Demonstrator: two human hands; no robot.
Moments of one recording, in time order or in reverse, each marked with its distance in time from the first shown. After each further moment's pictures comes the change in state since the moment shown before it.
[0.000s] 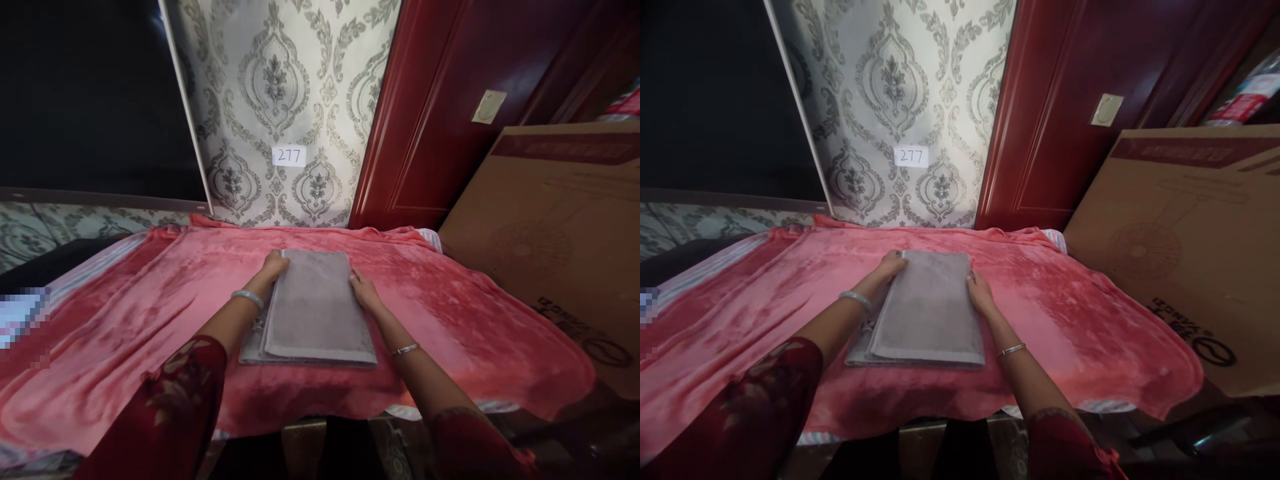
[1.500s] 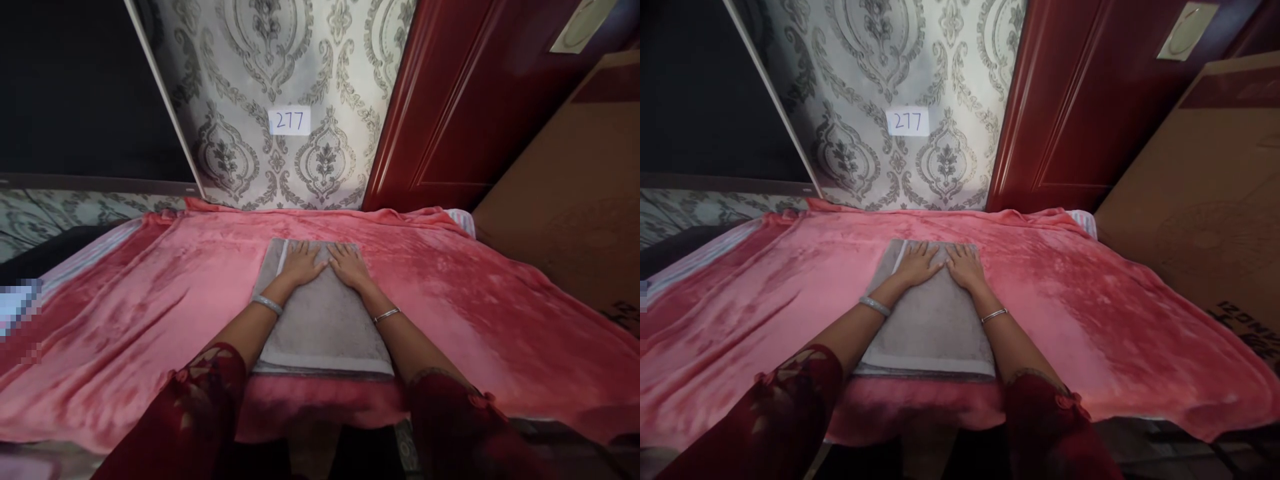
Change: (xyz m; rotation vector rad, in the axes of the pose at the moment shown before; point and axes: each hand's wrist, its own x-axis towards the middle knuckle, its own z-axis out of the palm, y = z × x) left_hand -0.021 -0.005 0.061 1.109 -0.266 0.479; right_hand 0.047 -0.030 0.040 -0.717 -0.257 -0.353
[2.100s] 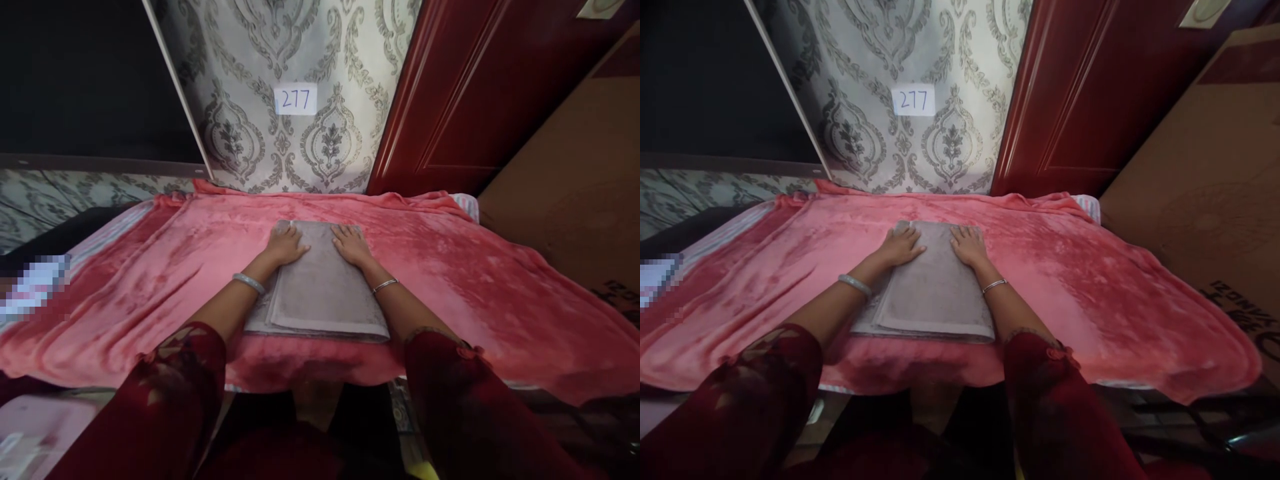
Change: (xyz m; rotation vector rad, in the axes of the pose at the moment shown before) left_hand -0.037 -0.035 -0.027 0.079 -0.060 0.014; right_hand -0.002 0.000 -0.010 0.015 -0.049 0.007
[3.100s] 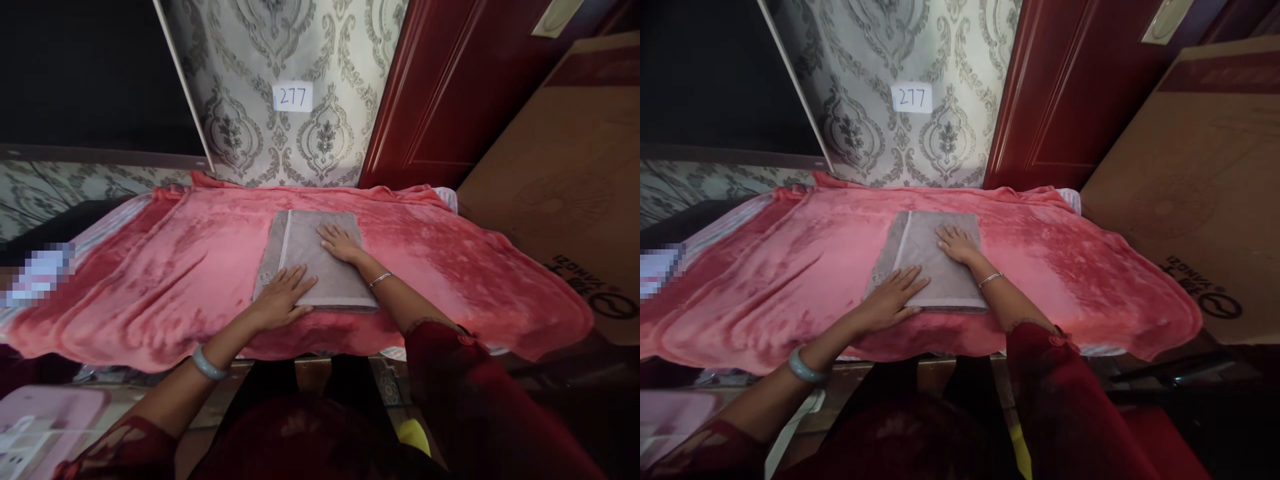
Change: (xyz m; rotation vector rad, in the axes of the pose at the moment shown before) left_hand -0.169 0.030 0.043 -0.161 0.059 0.387; right_hand -0.047 -0.028 -0.002 -0.026 -0.126 -0.136
